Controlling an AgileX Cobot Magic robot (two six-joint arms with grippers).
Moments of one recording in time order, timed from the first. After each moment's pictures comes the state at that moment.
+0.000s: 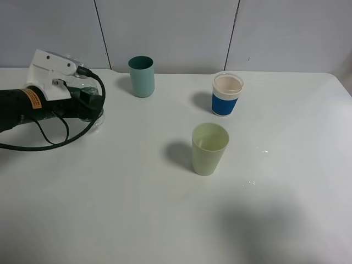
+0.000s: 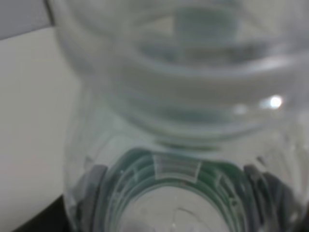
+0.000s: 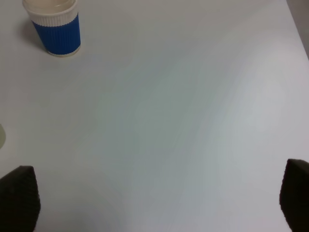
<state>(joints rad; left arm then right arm) -0.17 1.67 -0.53 0.39 -0.64 -0.22 -0.05 0.00 -0.50 0.07 1.08 -0.17</state>
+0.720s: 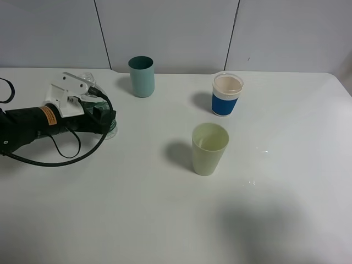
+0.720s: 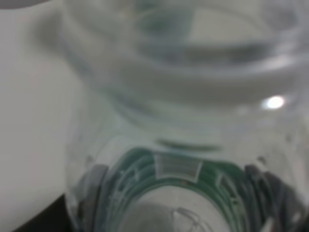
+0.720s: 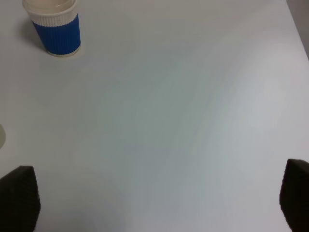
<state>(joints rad) -0.15 1.89 -0.53 0.47 -0.88 -0.21 -0.05 0.00 -0.50 0.07 1.08 -0.17</state>
